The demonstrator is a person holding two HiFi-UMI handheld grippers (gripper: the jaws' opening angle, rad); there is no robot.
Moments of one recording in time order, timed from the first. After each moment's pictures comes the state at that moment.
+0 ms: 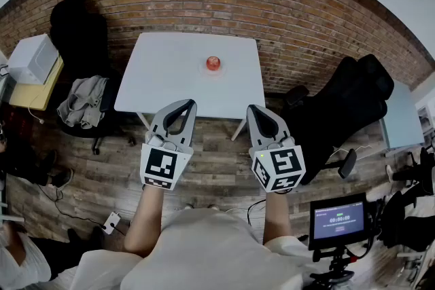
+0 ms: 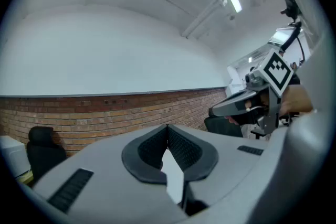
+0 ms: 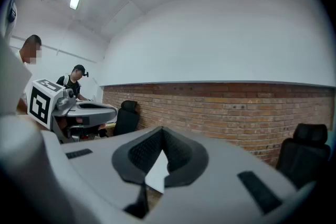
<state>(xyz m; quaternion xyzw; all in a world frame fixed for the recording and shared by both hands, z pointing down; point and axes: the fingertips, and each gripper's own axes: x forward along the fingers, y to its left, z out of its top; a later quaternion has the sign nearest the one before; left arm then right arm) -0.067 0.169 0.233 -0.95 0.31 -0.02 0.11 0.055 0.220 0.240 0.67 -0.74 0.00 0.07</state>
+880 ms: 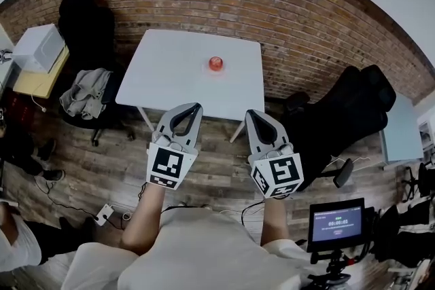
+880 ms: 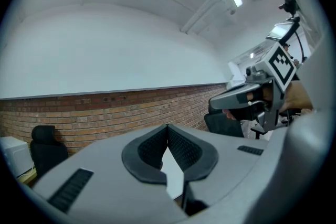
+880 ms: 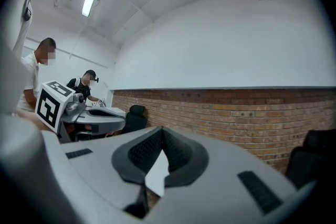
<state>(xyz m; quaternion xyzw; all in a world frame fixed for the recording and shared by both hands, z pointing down) -0.049 0.189 0.256 -0.94 0.32 -0.04 0.11 0.053 0.240 0.243 0.63 -0.77 -0.04 0.06</state>
